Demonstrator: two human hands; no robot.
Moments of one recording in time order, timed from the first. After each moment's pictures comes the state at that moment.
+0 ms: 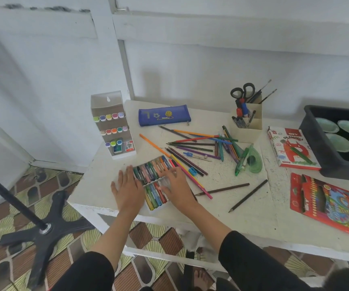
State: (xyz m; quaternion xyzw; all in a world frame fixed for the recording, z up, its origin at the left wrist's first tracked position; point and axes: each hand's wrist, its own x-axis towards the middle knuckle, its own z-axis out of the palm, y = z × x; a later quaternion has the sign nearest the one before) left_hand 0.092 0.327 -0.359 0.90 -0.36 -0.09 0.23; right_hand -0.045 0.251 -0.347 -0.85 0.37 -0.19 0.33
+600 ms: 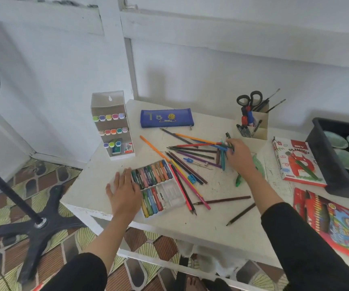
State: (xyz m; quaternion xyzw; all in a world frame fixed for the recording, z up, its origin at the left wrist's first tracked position) left_hand 0.094 0.320 -0.369 0.91 -0.36 -0.07 0.21; right_hand -0.146 0.077 -0.299 -0.81 0.50 -0.22 0.20
